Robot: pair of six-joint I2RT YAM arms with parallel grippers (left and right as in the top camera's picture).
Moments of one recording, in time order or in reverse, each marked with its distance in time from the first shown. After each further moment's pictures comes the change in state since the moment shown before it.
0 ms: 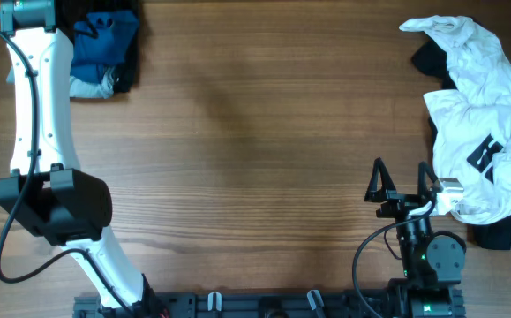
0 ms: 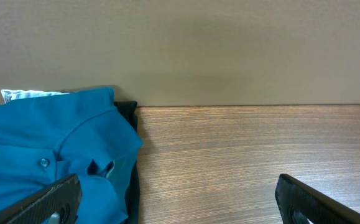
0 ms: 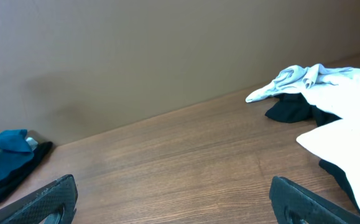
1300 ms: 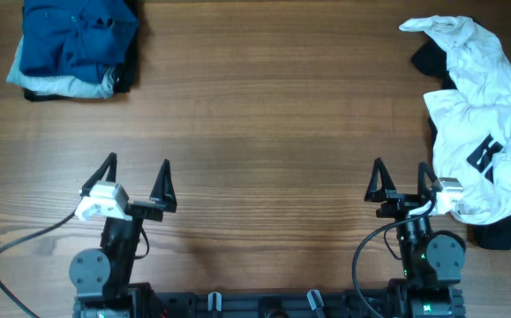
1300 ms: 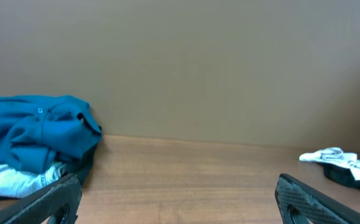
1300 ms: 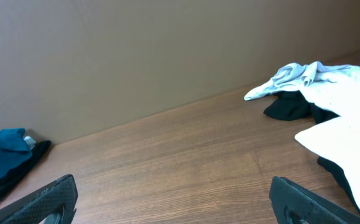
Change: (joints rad) left arm -0.064 -1.942 -2.071 0.913 -0.016 -0.248; right arm 0.000 0.007 0.000 -0.003 0.003 0.000
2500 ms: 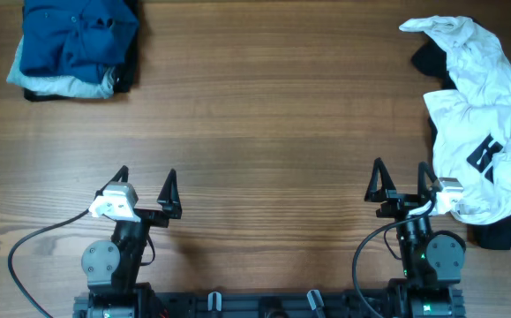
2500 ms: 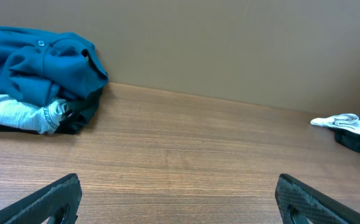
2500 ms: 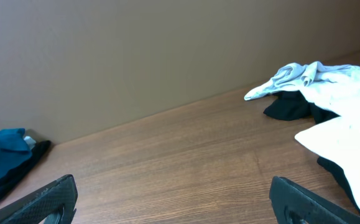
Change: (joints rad) left arm 0.000 -0.079 -0.095 -0.166 -0.008 -0.013; right arm 0.000 0.000 0.000 0.000 0.000 0.000
